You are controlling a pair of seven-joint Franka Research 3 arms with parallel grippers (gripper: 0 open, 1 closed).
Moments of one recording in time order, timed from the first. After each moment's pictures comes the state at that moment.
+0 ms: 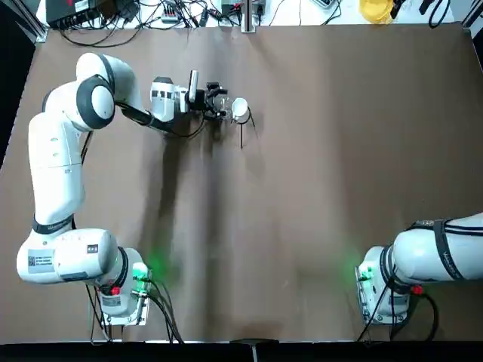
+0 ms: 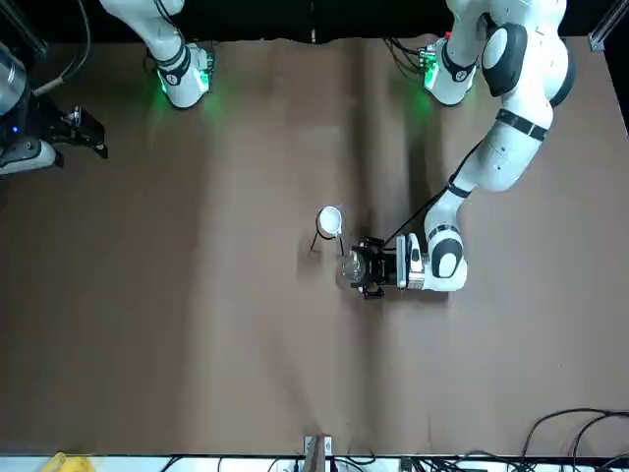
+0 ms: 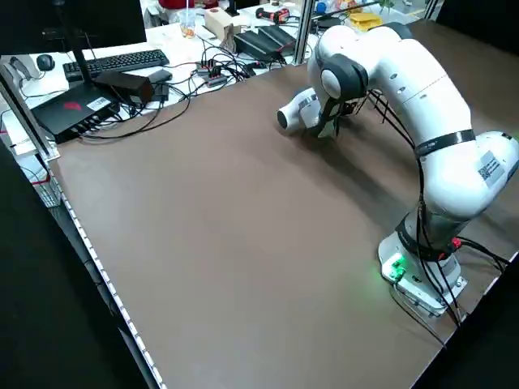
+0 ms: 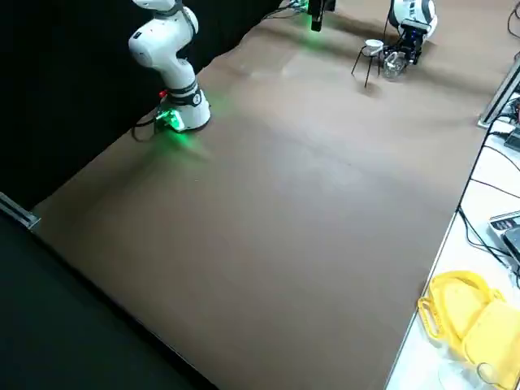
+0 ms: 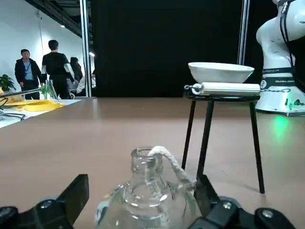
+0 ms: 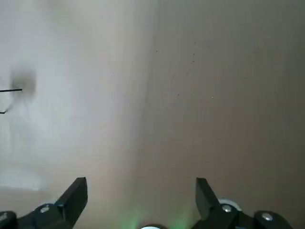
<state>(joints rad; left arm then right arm) 0.05 1.04 -0.39 -1.62 -1.44 1.94 2.63 0.00 -0.04 0.08 -1.56 0.02 1.47 -0.05</state>
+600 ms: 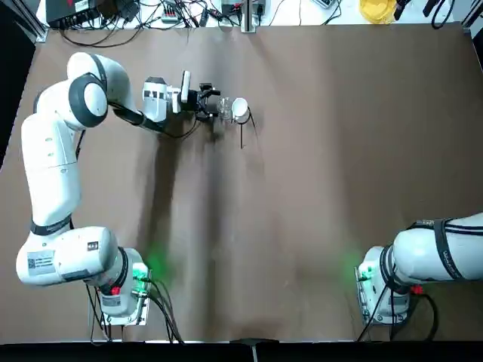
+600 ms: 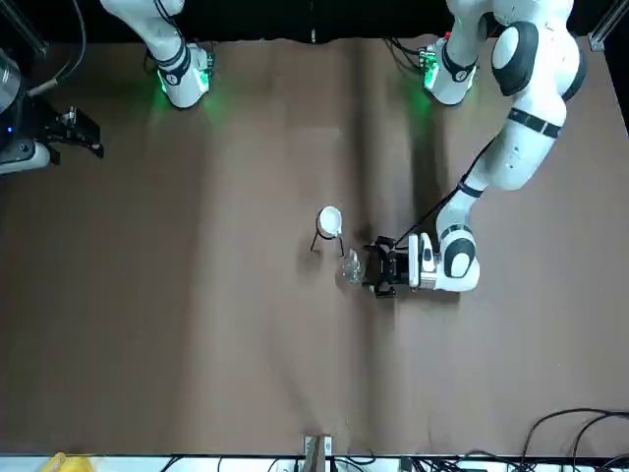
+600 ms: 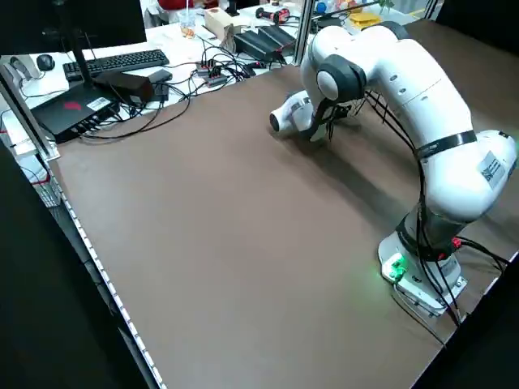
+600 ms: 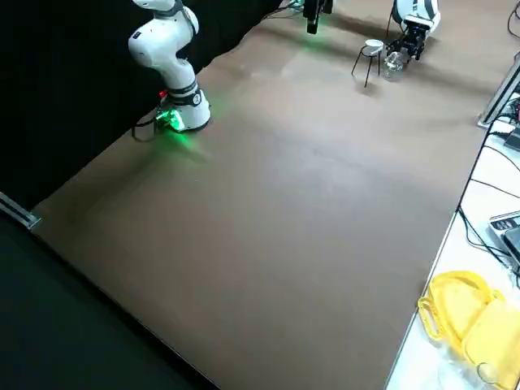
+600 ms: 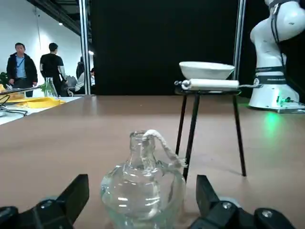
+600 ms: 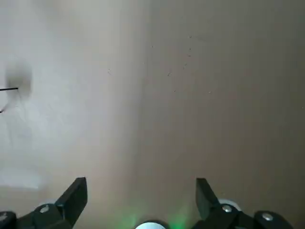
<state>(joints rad) 0.12 1.02 -0.38 -1.66 -1.38 1.90 2.63 -0.01 -0.04 0.08 -1.56 0.02 1.45 -0.05</state>
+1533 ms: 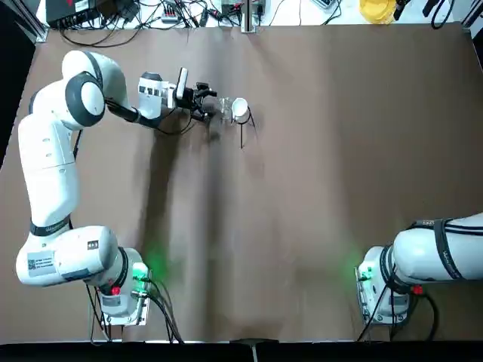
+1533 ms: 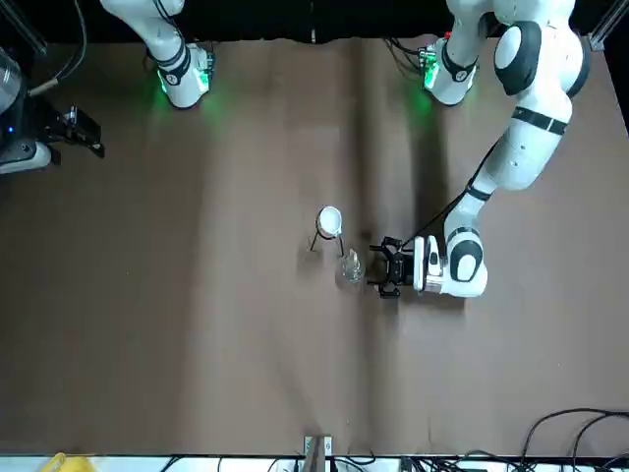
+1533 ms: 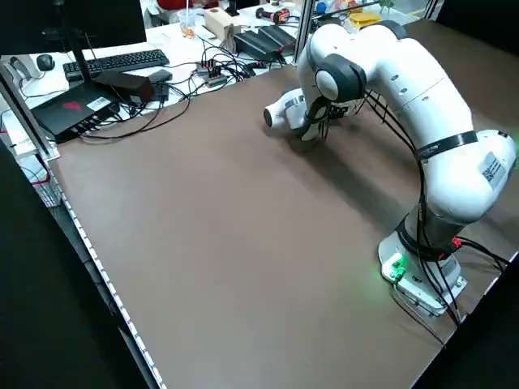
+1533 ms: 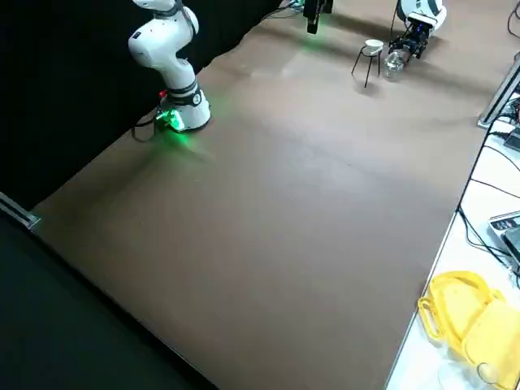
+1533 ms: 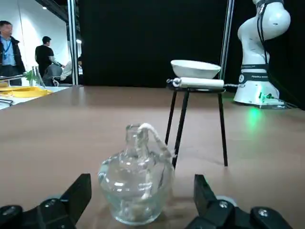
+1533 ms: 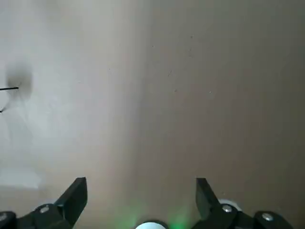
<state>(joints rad) 0.13 1.02 -0.36 -1.63 -1.28 1.88 2.54 -0.01 -0.04 0.08 -1.57 0.02 1.45 -0.05</state>
